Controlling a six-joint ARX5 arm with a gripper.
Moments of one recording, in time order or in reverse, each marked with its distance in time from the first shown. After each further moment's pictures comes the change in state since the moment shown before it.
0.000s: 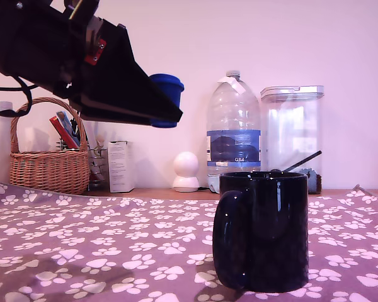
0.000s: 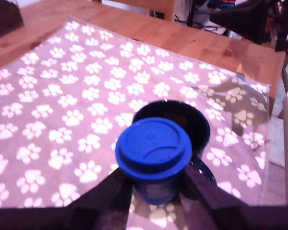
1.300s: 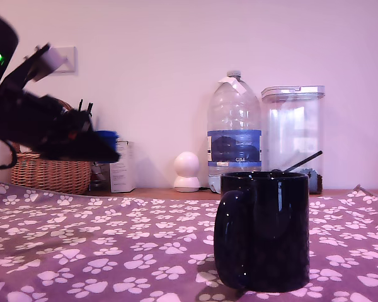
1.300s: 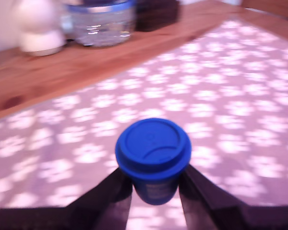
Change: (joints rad) arm 0.364 0.285 0.000 0.320 -0.006 0.001
